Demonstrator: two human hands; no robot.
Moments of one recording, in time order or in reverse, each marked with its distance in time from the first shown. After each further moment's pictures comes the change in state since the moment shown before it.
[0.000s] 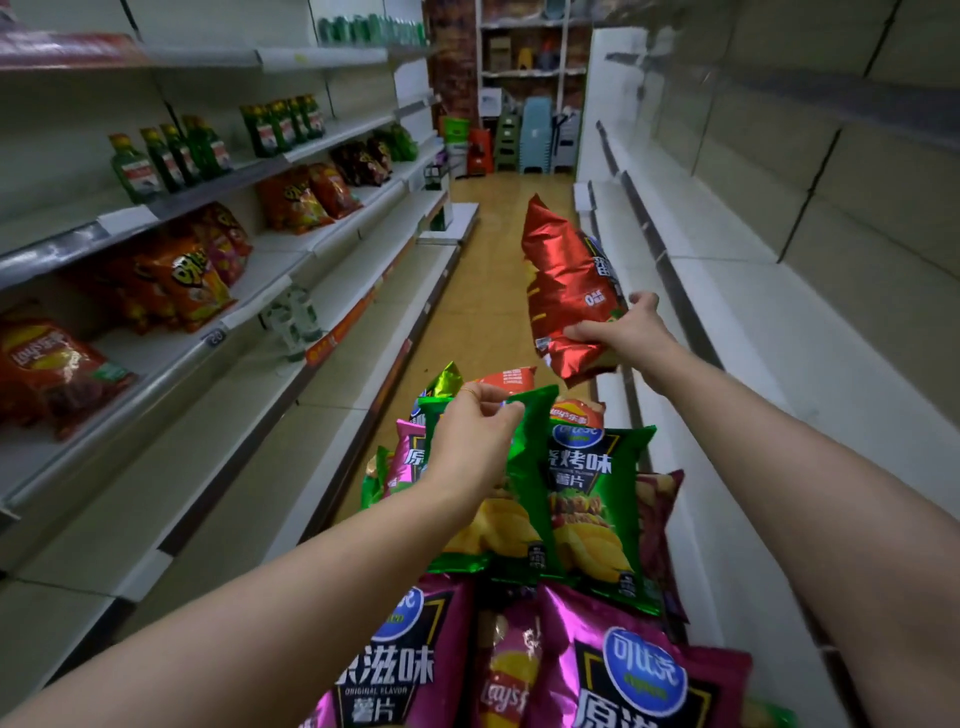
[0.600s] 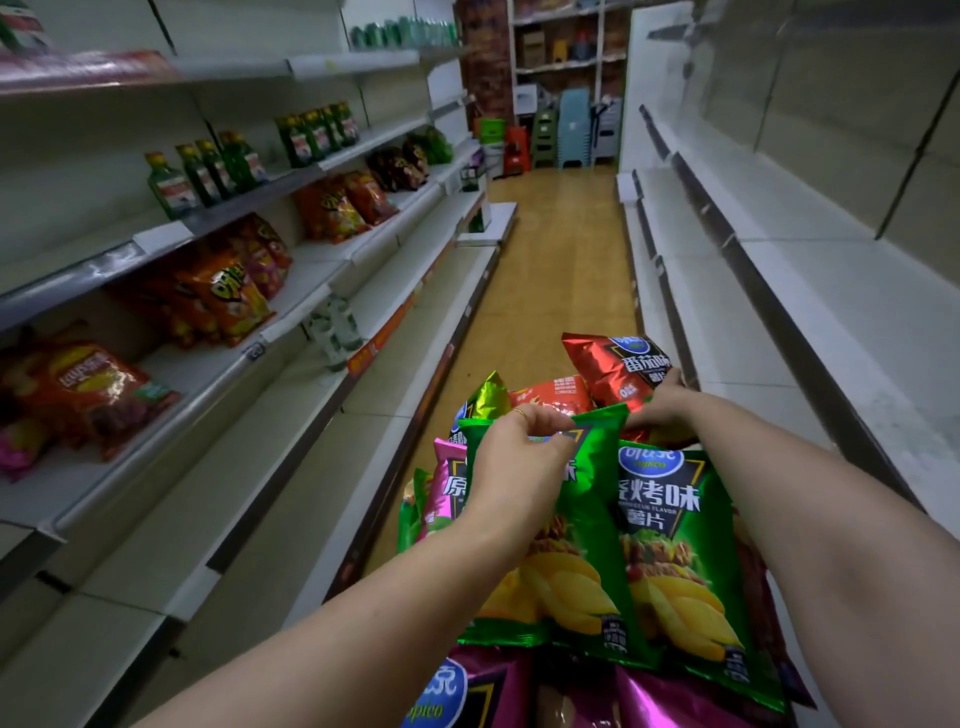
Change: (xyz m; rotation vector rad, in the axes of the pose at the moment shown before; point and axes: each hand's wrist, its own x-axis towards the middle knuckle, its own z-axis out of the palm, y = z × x) left_hand 0.036 -0.022 0.005 0.003 0.000 -0.056; right_hand 0.090 0.110 0.068 -0.529 -0.280 0.371
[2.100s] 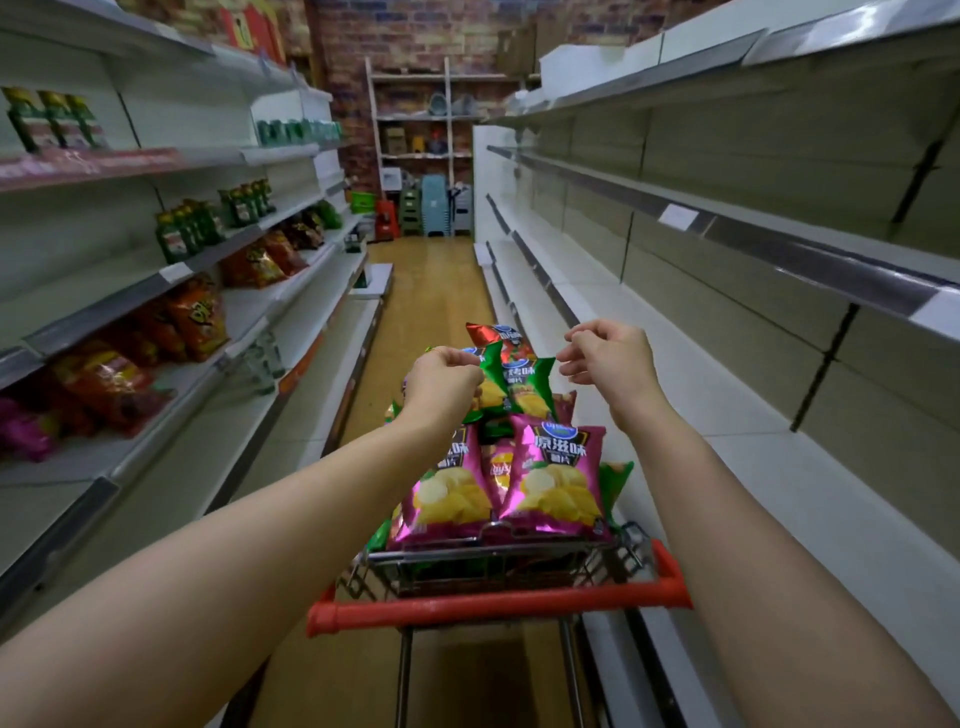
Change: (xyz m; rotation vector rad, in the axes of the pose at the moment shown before) left_hand -0.301 0.037 -0.145 -0.104 -0.134 0.212; right_hand -0.574 0.019 0.015 0.746 0.615 -0.450
